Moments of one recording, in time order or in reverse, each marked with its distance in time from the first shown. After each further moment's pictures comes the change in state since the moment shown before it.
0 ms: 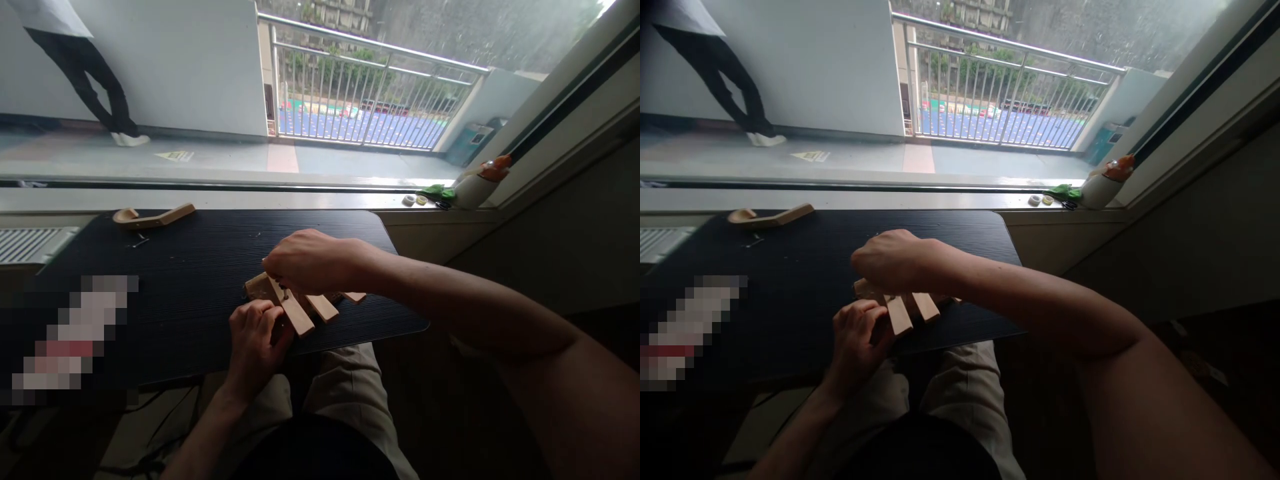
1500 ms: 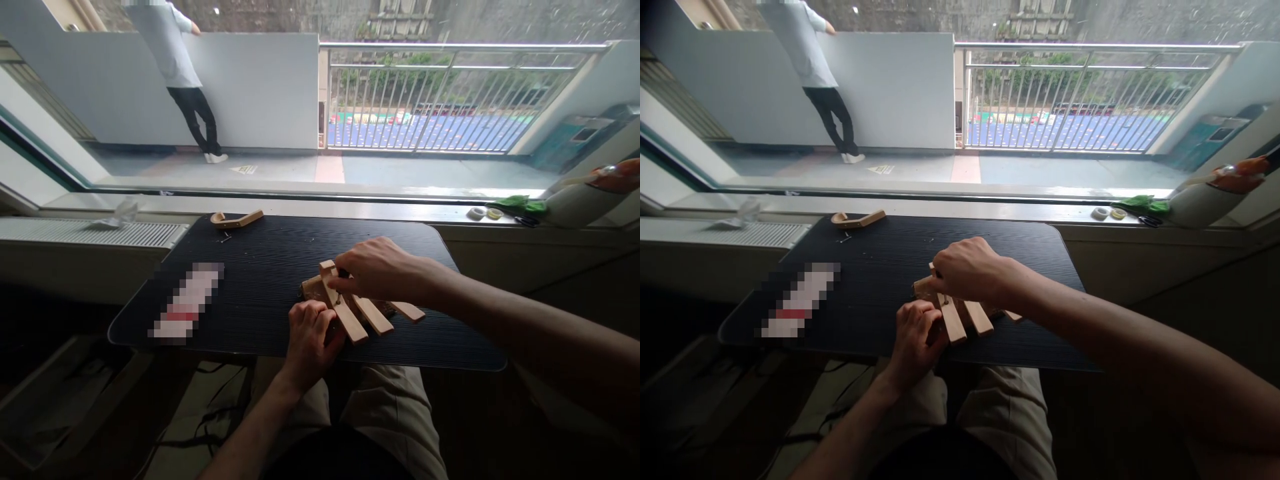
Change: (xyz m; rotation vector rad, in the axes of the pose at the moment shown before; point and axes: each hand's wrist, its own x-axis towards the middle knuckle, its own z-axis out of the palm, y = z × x) left_hand 0.002 0.009 -0.011 -0.094 -0.013 -0.122; right_hand 0.006 0.001 0.012 -0.021 0.097 0.214
